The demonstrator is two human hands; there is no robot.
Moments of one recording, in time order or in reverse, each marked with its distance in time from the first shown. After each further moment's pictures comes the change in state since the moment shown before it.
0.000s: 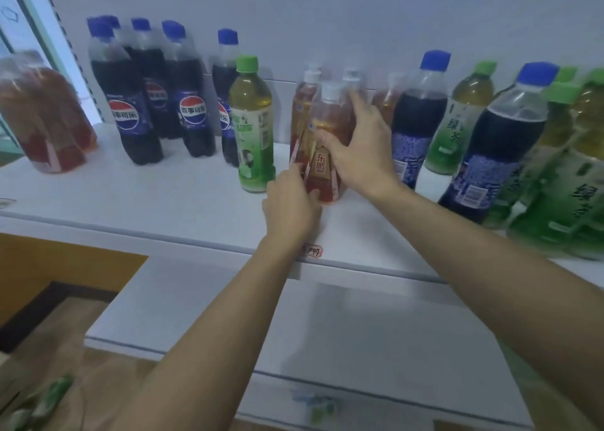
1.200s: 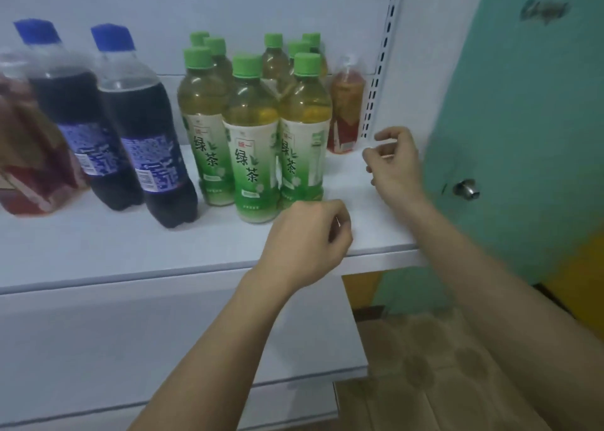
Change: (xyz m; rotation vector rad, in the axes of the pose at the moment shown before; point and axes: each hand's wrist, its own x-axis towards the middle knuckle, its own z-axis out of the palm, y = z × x) left_hand -0.169 0.288 0.210 -0.052 -0.360 0.672; right_hand -0.071 0.310 -0.349 0.123 0.258 0.368
